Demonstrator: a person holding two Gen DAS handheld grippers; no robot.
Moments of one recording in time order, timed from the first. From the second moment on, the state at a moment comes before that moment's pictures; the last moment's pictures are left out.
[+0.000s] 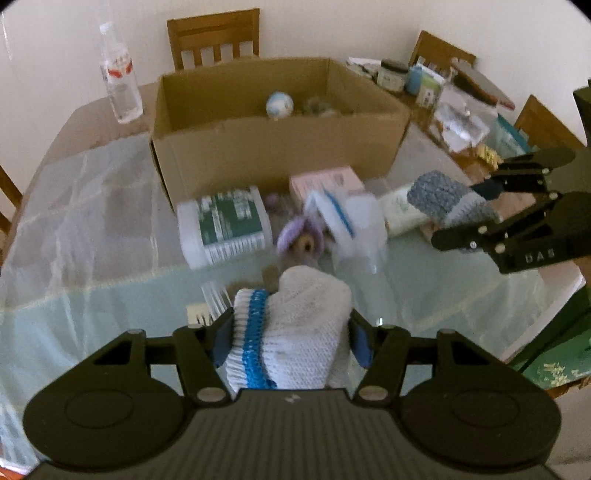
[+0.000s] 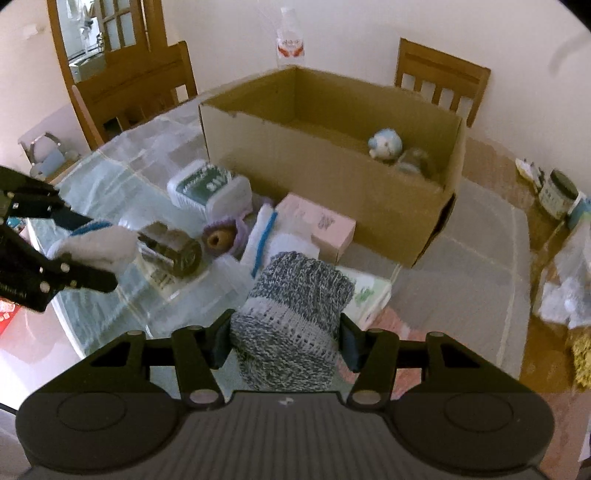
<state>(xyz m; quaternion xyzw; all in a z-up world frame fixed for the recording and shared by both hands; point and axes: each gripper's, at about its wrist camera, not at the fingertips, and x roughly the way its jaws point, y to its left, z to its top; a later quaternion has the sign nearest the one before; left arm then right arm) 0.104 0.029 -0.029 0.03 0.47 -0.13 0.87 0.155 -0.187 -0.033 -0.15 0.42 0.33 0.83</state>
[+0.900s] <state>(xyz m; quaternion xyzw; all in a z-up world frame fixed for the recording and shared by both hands) 0.311 0.044 0.027 0.05 0.41 -0.09 0.91 0.296 -0.125 0.035 -0.16 0.35 0.31 0.87</state>
